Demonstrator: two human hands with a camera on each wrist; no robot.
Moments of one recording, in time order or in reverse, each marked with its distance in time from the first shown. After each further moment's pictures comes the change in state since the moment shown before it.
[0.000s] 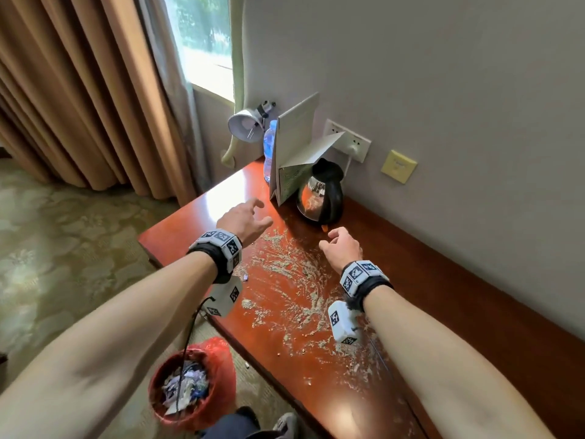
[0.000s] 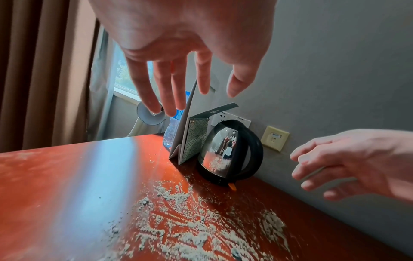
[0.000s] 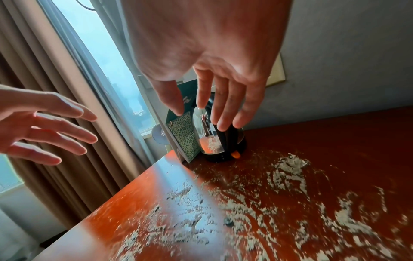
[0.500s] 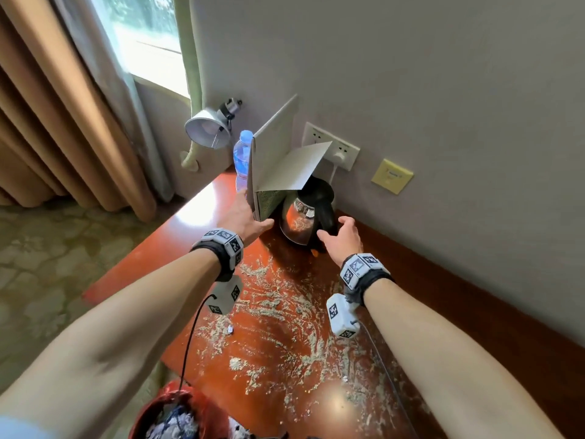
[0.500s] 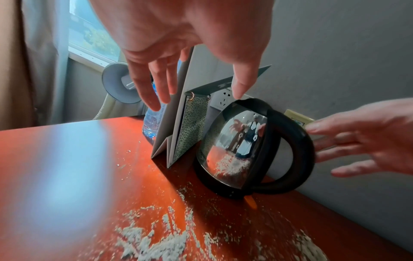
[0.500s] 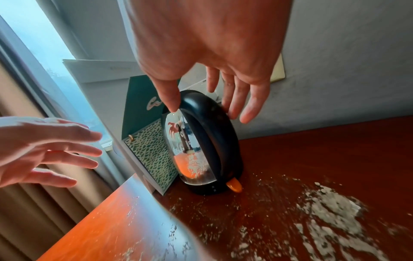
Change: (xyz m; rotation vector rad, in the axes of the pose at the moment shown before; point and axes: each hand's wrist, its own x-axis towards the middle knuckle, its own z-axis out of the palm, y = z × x) left_hand 0.159 0.008 0.033 -0.246 -0.094 0.026; right_hand 0.120 -0.033 -0.009 0.076 0.091 0.151
